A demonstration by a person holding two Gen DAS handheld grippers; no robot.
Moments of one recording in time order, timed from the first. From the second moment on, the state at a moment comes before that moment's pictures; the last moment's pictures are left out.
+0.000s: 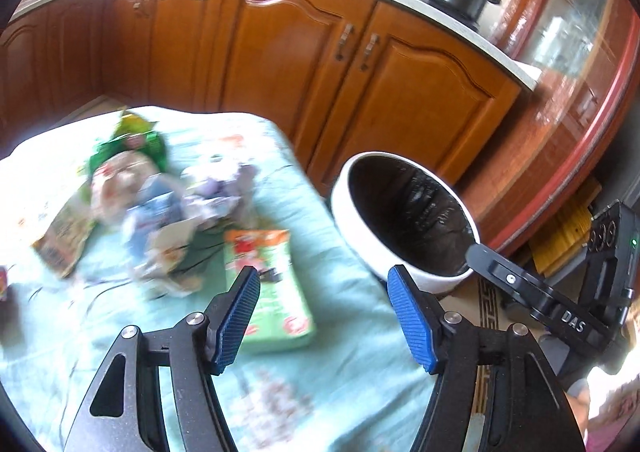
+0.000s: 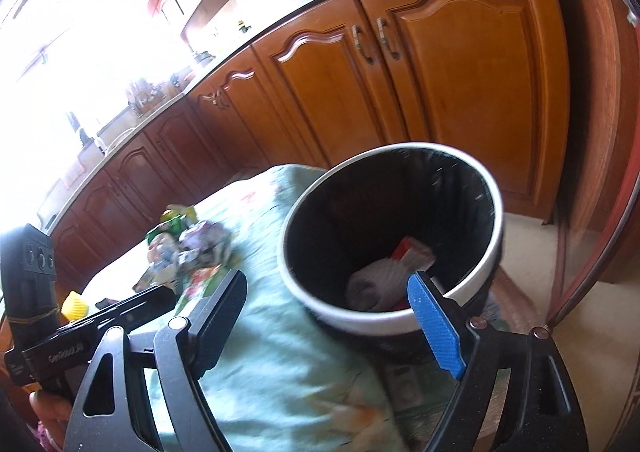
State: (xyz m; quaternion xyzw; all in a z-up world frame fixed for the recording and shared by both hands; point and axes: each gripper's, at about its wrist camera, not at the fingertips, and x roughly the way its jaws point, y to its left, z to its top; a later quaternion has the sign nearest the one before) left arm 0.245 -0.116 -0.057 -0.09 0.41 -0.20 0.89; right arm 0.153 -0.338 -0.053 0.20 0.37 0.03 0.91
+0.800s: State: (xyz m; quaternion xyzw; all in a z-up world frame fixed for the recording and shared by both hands) left arm 0.209 -0.008 -0.055 -0.13 0.42 -0.11 0.89; right arm 0.151 -0.237 -0.064 0.18 0.41 0.11 0.89
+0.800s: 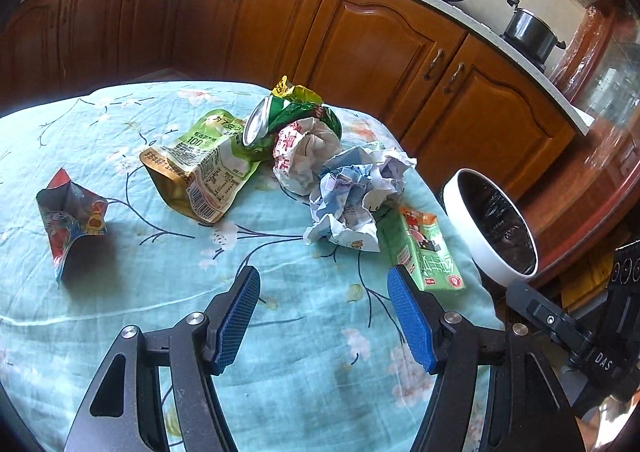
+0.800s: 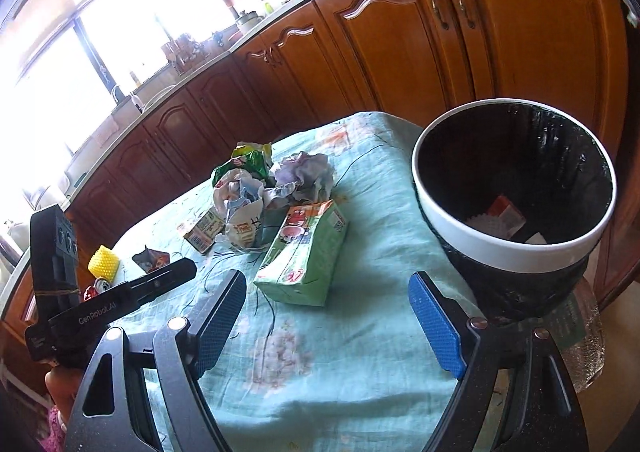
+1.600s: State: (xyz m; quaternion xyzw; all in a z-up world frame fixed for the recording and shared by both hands) left arm 0.305 -0.031 -0.088 -0.11 0.46 -0.16 0.87; right arm 0.194 -0.203 -0.099 0.14 0.45 0.15 0.87
